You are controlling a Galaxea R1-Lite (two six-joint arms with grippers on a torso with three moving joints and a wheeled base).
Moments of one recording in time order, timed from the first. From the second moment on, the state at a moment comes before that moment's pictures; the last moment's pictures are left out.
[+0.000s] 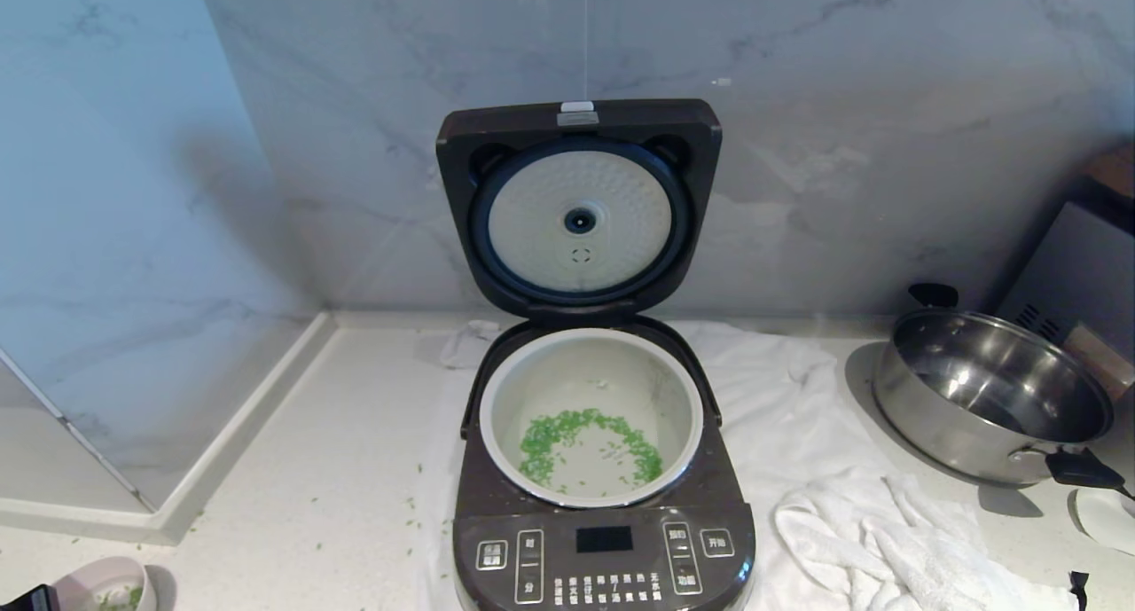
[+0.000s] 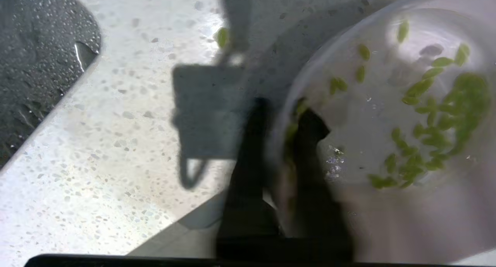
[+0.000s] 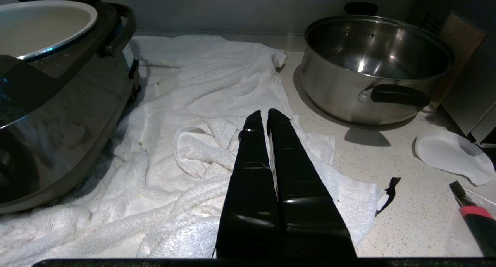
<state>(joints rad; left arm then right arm) 0.89 2.02 -0.61 -0.12 -0.08 0.13 0.00 0.00 0.00 0.00 0.00 -0.02</state>
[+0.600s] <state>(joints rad) 0.88 2.00 -0.59 -0.12 -0.10 0.11 0.00 0.00 0.00 0.00 0.00 -0.02</state>
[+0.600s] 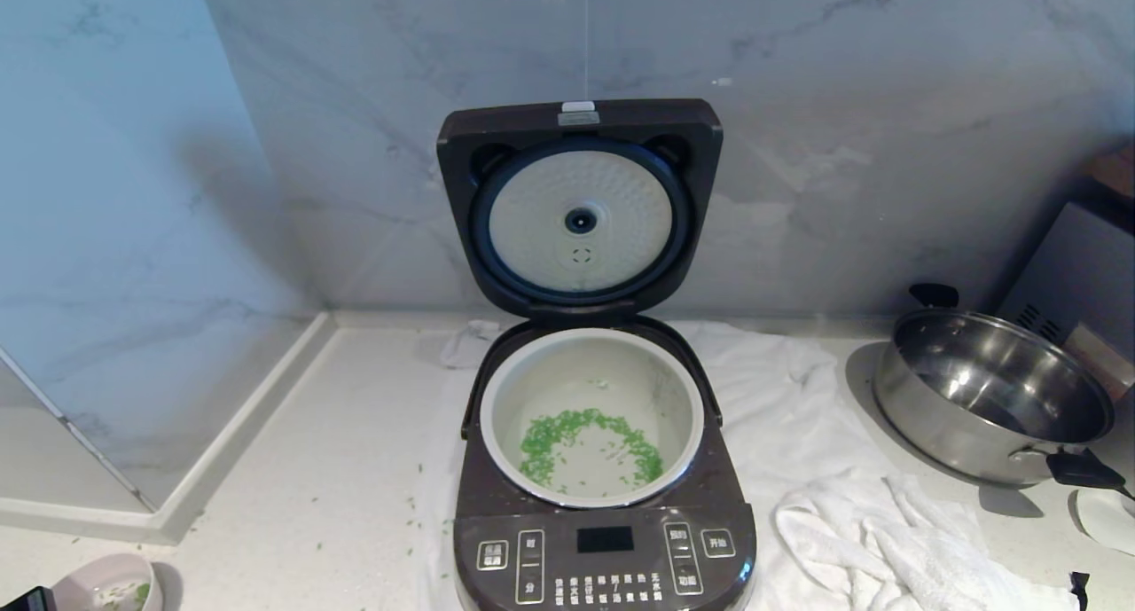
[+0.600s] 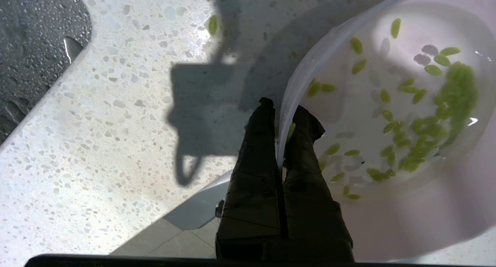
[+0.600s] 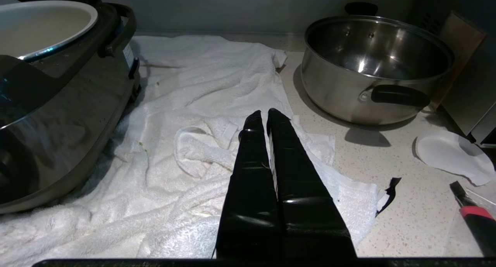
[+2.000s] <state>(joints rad) 0.67 1.56 -0.57 0.42 -0.28 0.11 0.00 0.00 0.00 0.00 0.00 -0.02</state>
